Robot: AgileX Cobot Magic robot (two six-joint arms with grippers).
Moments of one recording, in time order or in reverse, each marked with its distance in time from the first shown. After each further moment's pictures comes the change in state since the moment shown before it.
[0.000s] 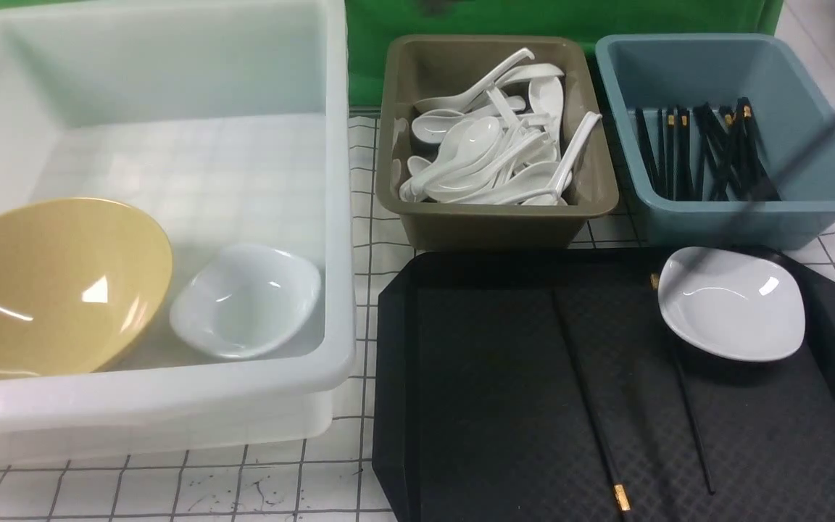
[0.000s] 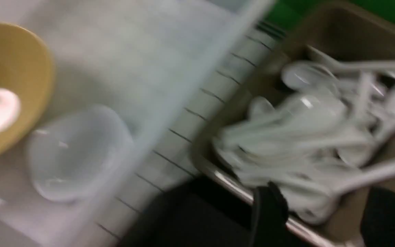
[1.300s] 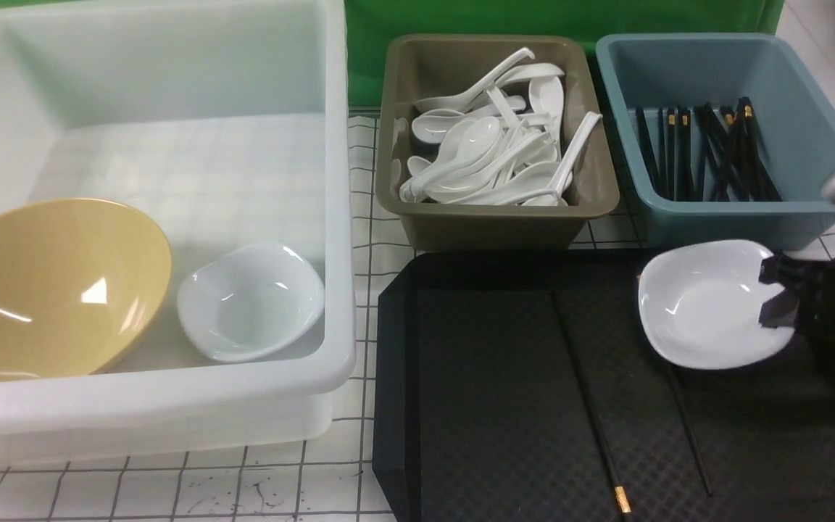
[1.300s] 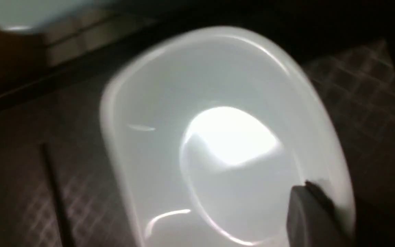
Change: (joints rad) right arm -0.666 -0.279 1.316 0.822 -0.796 -0.534; left arm -0.001 0.001 0.002 0.058 -0.051 -0.001
